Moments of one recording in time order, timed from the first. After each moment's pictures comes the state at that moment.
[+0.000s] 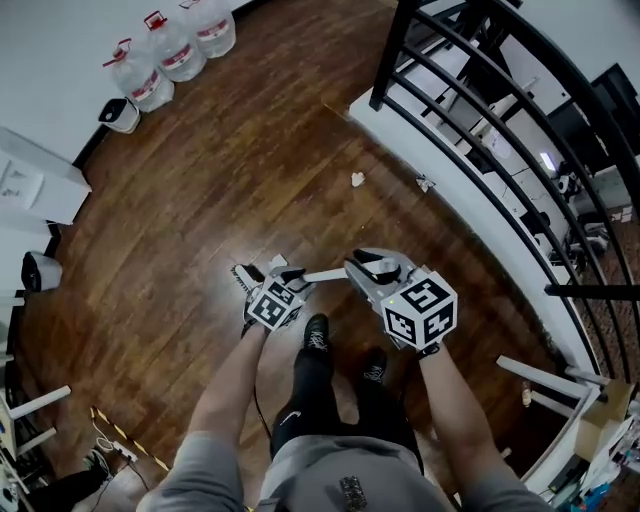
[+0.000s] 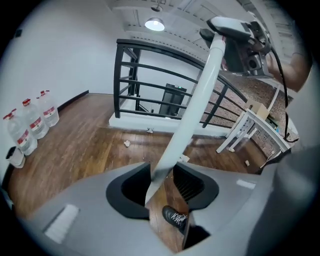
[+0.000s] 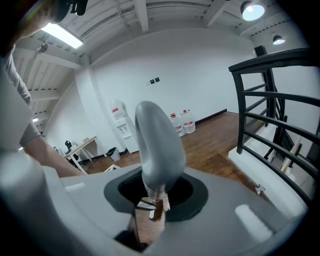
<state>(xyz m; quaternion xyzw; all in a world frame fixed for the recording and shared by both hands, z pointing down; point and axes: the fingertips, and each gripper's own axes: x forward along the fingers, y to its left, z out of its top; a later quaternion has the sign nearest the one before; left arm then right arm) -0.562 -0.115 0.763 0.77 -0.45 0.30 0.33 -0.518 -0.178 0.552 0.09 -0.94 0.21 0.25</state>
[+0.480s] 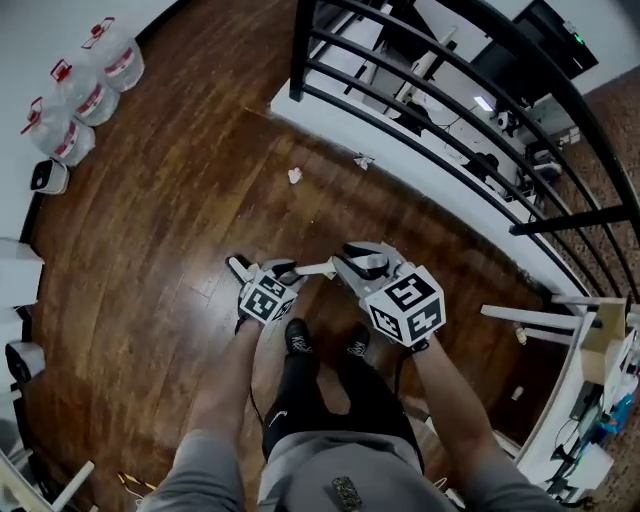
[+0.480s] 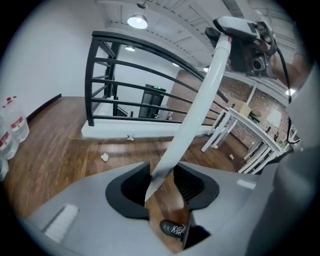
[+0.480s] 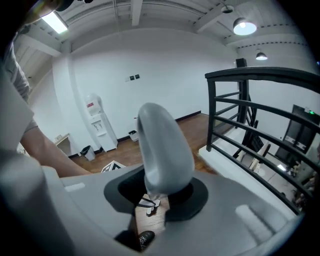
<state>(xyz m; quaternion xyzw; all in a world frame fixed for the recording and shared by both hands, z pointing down) -0.506 -0.197 0.780 0.83 -0.35 0.29 0.31 -0.471 -0.236 0.560 0.22 -0.91 0.20 0.28</state>
